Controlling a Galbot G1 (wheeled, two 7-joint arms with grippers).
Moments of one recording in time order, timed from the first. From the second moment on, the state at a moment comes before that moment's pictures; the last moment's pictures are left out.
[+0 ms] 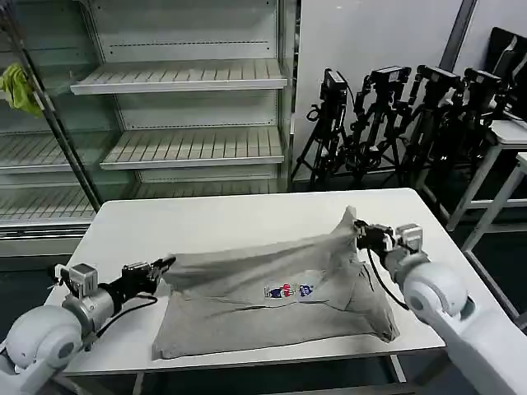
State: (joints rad) left arm 1.31 -0.60 -0.52 -2.08 -0.93 0.51 0.01; right arm -0.92 0.71 0.18 2.00 0.89 -0.52 0.30
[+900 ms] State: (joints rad) left arm 1.46 -0.57 -0.57 -2.15 -0.91 0.51 0.00; right arm -1.12 0.67 0.23 2.07 0.79 -0.51 0.27
